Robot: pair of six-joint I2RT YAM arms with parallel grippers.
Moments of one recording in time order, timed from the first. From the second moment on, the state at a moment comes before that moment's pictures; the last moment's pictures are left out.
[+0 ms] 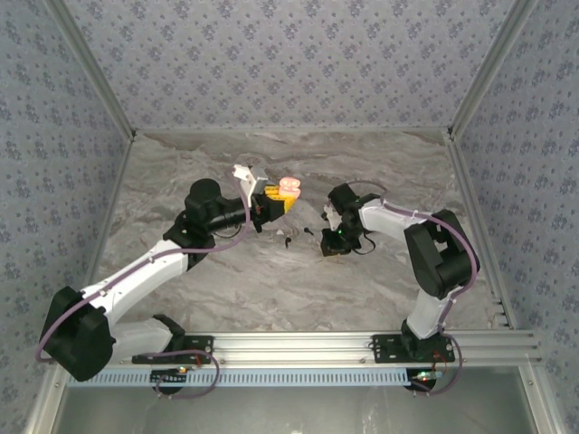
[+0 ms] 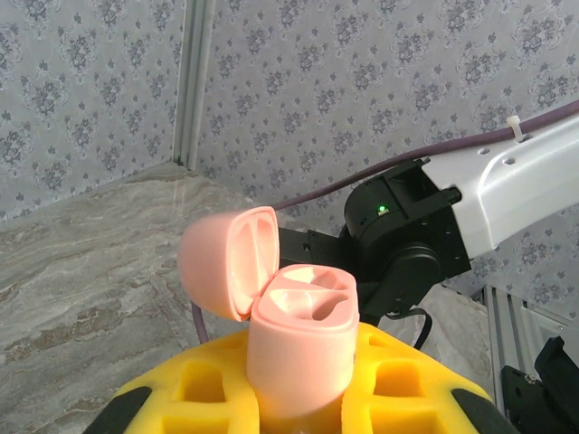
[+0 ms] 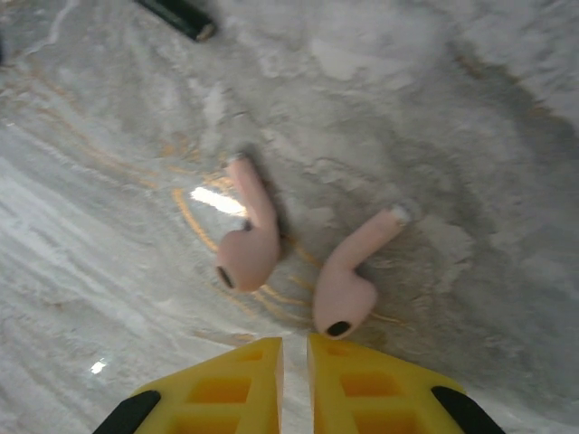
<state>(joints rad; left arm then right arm) -0.63 1.19 0.79 0.34 0.57 -0.23 0.49 1.76 1.05 -0.70 -0.31 0.26</state>
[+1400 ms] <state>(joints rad) -0.63 1.16 0.78 0.34 0.53 -0.22 0.45 1.97 1.36 -0.78 -0.07 0.28</state>
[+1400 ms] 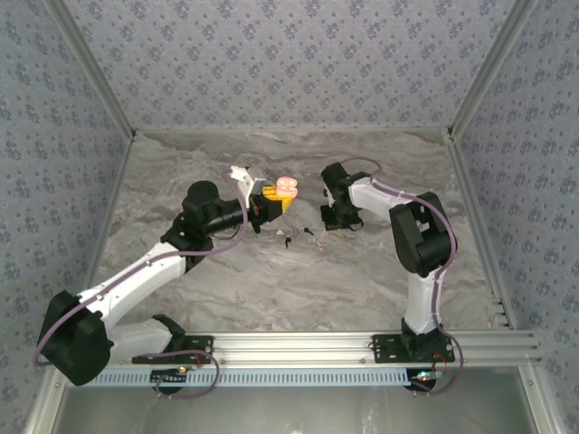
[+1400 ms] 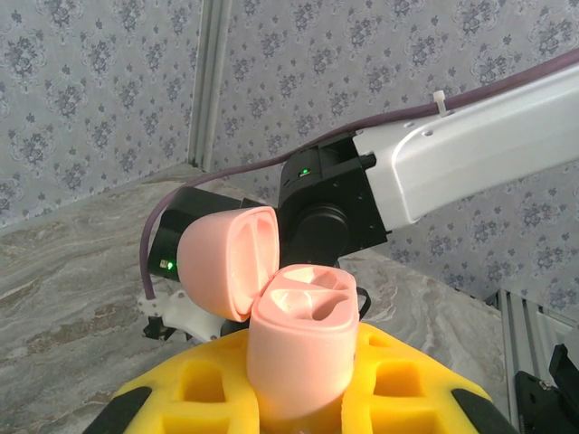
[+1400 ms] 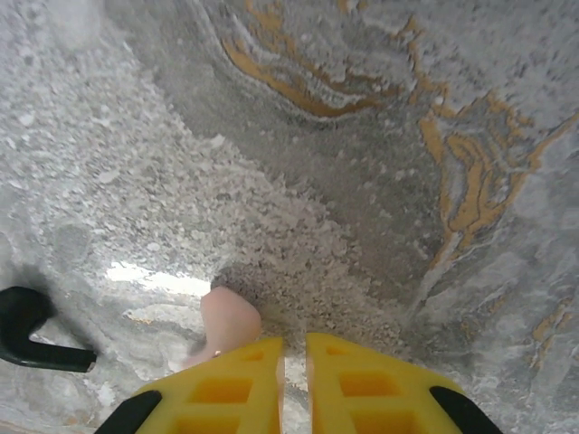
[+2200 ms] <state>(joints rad) -0.63 1.15 0.78 0.33 0.53 -0.22 0.44 1.92 1.35 -0.78 -0.16 0.31</state>
